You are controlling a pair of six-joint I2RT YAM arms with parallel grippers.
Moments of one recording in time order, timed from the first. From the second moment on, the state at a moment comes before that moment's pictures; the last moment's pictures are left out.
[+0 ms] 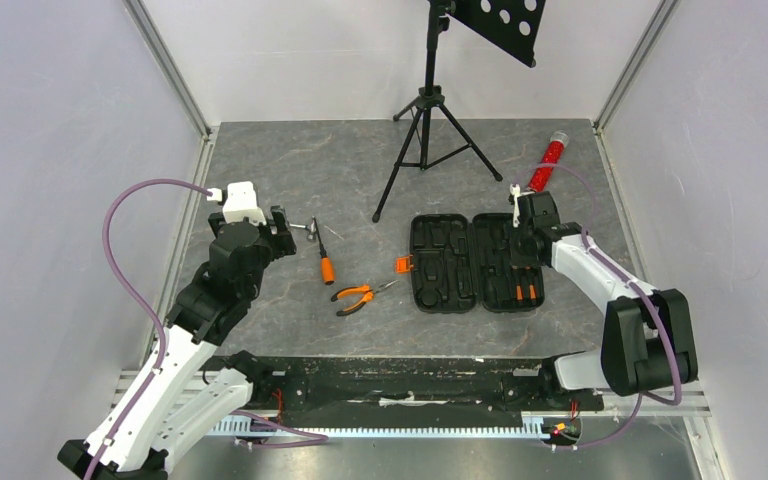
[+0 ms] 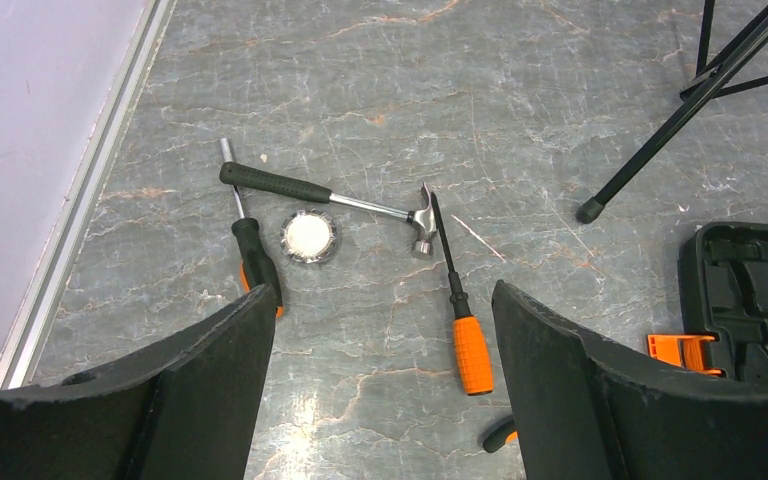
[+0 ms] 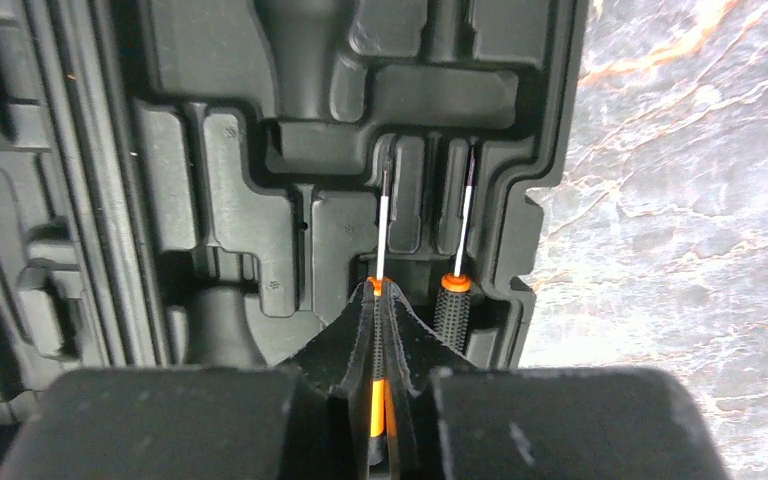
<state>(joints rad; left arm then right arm) -0.48 0.69 0.83 -0.50 -0.54 -0.25 0.17 1.36 0.81 -0.50 0.09 0.07</state>
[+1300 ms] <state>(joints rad) -0.48 0.79 0.86 -0.52 -0.46 -0.25 0.14 1.00 0.80 -0.42 -0.15 0.10</state>
